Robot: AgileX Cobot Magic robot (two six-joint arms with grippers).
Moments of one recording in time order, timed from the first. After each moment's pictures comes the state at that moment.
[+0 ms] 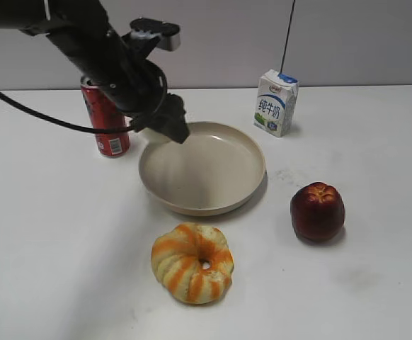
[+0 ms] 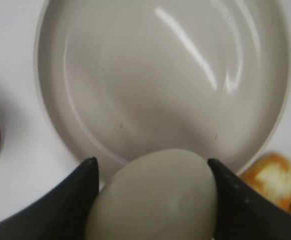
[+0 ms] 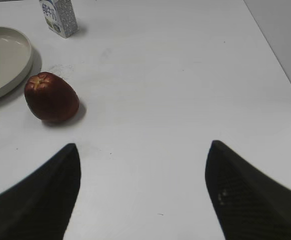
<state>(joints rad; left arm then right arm) -0.54 1.98 -1.52 -0.47 0.73 0.58 0.05 -0.01 -0.50 0.02 1.05 0.11</state>
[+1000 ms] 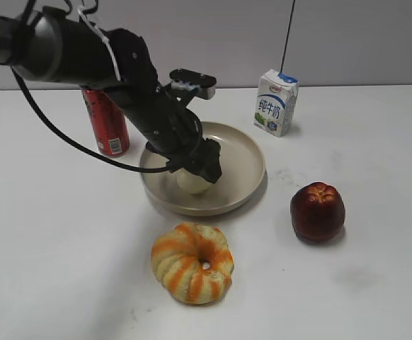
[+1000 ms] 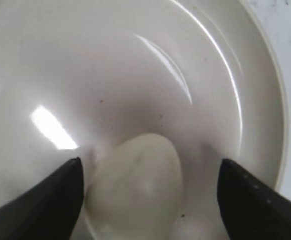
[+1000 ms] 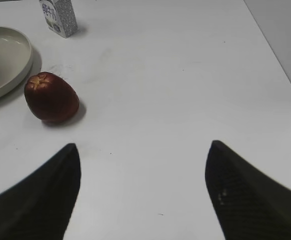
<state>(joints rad) -0.60 2.10 -1.52 -0.49 0.70 0.58 0.05 -0.01 -0.50 0.02 1.05 0.11</state>
